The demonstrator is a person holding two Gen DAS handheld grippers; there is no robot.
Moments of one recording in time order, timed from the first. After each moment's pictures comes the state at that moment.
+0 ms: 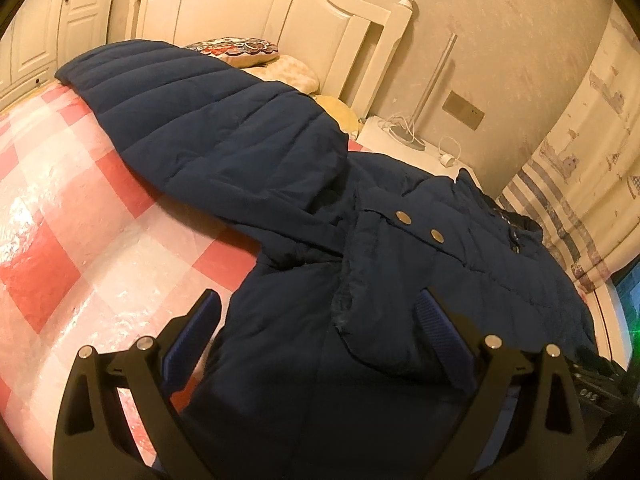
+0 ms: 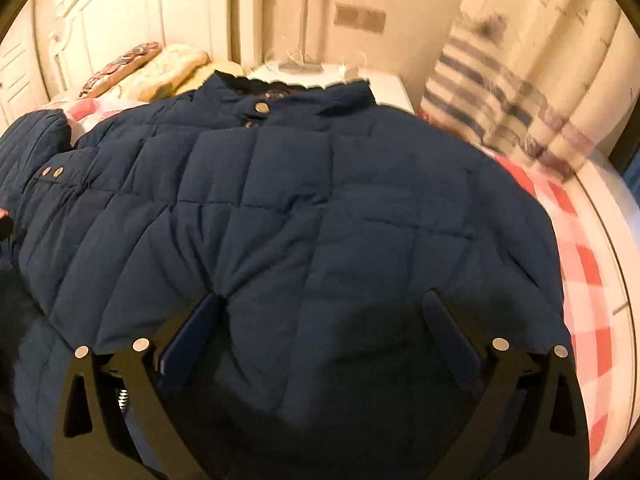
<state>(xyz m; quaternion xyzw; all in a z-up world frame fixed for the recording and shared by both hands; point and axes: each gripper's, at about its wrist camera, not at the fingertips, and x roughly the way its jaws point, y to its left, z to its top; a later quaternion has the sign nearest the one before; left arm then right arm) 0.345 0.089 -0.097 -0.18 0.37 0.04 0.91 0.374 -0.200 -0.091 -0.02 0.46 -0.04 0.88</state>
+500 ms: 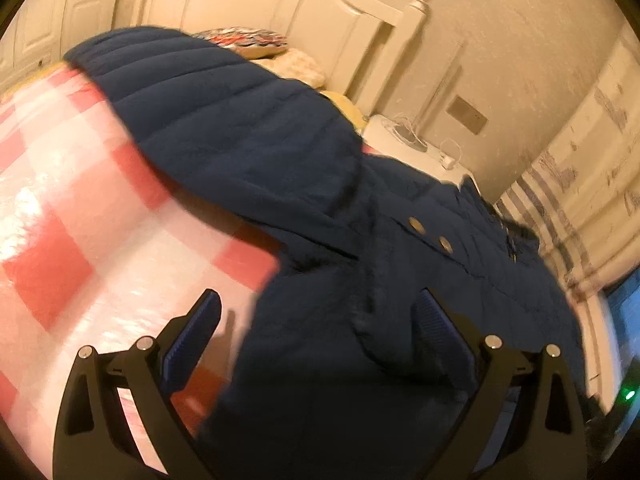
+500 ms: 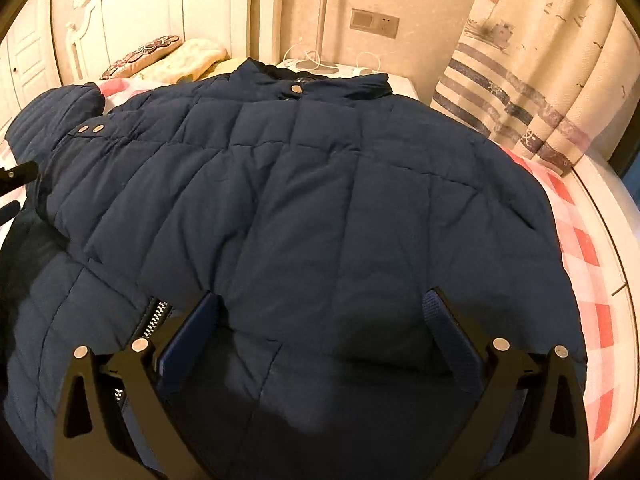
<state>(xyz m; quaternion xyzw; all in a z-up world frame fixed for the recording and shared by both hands) 0.346 0.119 -0.091 -0.22 0.38 0.04 0.90 0.330 -0.179 -0.105 -0.04 0.45 0.00 0.89</state>
